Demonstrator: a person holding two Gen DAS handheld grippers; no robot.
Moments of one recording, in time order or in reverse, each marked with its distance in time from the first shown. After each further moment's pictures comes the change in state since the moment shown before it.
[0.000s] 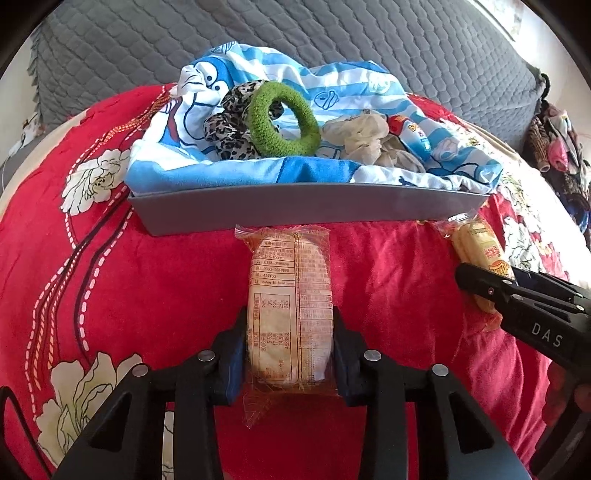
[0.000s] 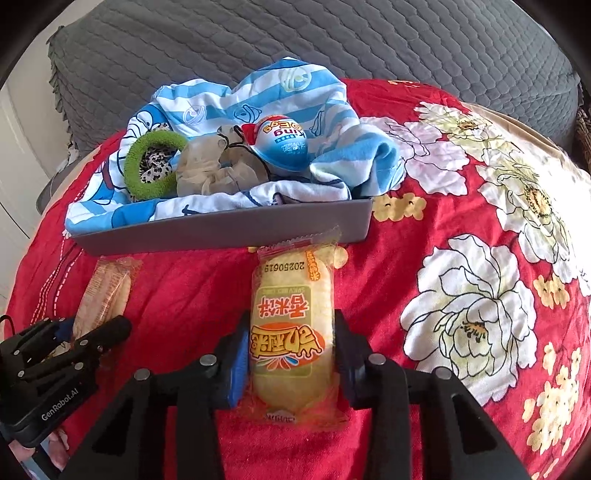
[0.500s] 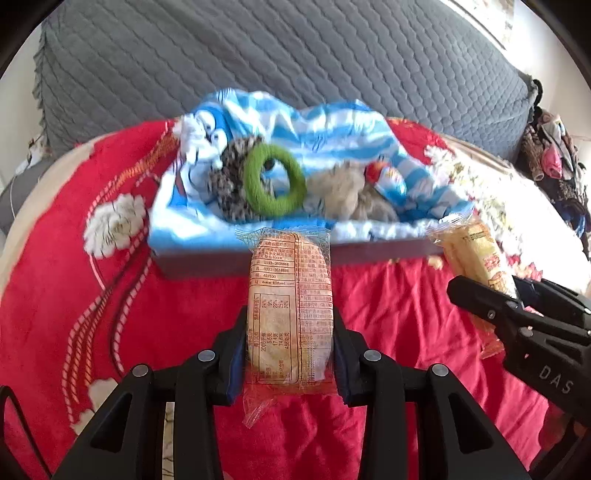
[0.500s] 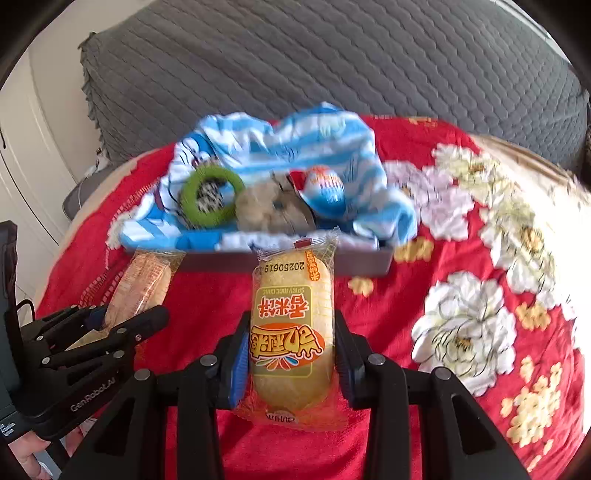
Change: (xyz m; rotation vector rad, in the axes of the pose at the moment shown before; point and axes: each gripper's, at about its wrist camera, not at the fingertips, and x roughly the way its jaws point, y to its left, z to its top) left arm -0.048 -0.010 0.027 0.016 -0.073 0.008; right arm -0.058 0.027 0.015 -0.056 -0.095 0.066
